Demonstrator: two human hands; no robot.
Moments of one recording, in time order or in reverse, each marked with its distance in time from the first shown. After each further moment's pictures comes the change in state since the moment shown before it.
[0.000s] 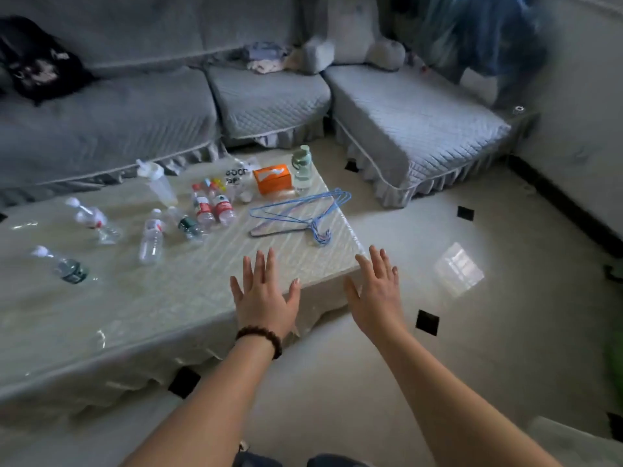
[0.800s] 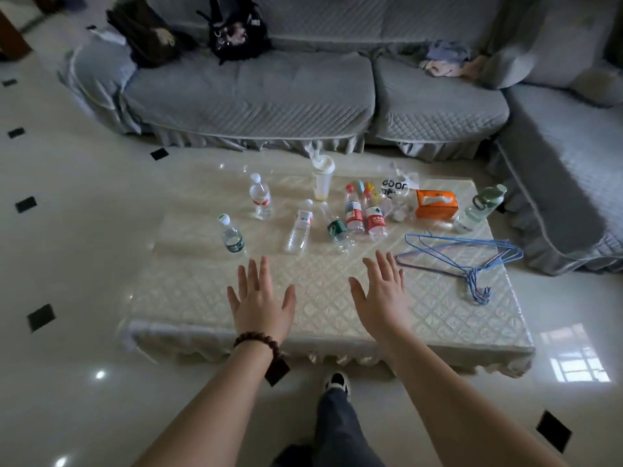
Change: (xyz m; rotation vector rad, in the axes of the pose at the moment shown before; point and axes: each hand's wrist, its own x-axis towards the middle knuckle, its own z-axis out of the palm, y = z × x) left_hand 0.089 -0.348 -0.116 0.005 0.107 -0.462; right_hand 0.075 -0.325 0.211 -0.060 -0.292 -0.311
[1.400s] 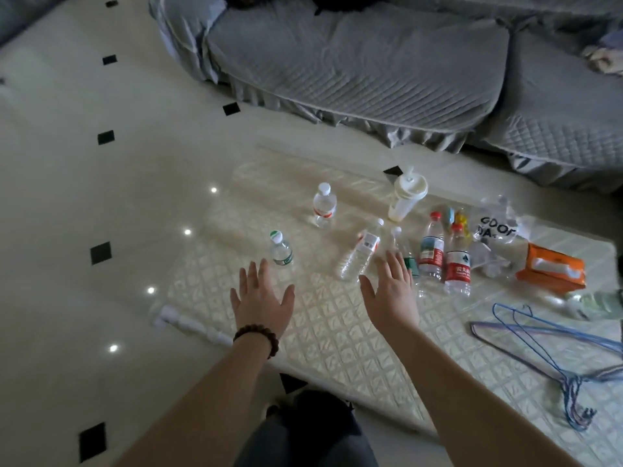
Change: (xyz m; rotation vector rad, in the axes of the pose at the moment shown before) left_hand 0.176 -0.070 0.028 -0.040 -0.062 -0.389; right_hand 0.216 -0.070 0.093 -0.008 -0.195 -0.204
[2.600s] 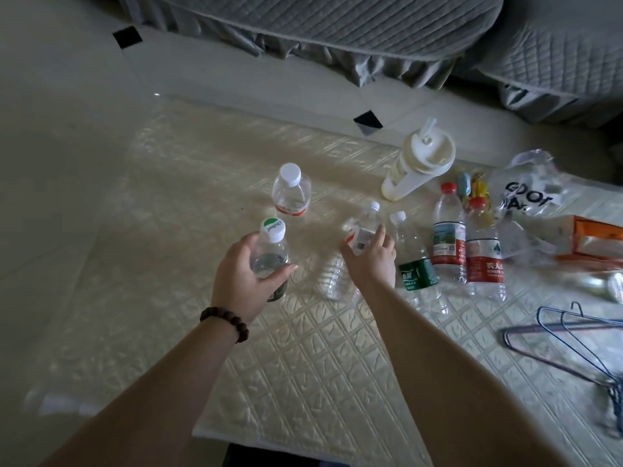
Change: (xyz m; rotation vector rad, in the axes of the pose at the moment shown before) left_hand 0.214 0.009 0.132 -0.523 -0.134 0.252; right_hand 0.213 0.085 0.181 0.116 -0.028 0.552
